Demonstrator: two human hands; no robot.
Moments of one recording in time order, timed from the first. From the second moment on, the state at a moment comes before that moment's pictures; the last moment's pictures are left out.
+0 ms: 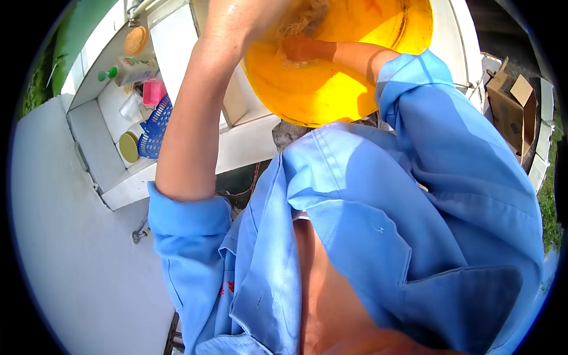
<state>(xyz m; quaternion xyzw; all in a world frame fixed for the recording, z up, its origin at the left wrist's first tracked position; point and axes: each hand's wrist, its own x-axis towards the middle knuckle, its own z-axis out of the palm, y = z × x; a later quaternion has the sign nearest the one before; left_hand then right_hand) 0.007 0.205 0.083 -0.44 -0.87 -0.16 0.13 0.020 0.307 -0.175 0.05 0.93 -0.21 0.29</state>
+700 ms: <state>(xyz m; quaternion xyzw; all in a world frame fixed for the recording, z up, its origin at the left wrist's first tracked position) -0.005 0.228 0.068 -0.53 -0.82 -0.11 0.18 0.005 0.269 -0.192 0.11 0.77 -0.61 0.11</state>
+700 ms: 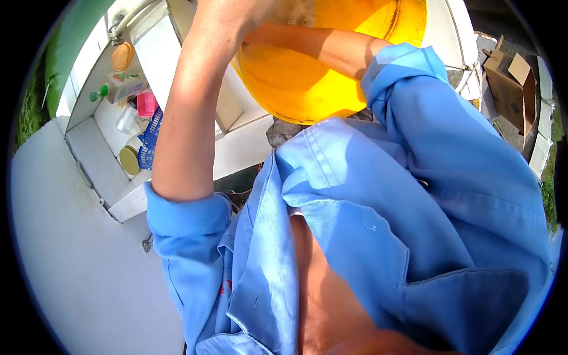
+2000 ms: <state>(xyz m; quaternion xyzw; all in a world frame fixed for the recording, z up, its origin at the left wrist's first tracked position) -0.036 0.262 0.025 -0.60 -0.71 0.11 0.35 0.179 0.376 -0.106 0.01 0.96 -0.23 0.13</state>
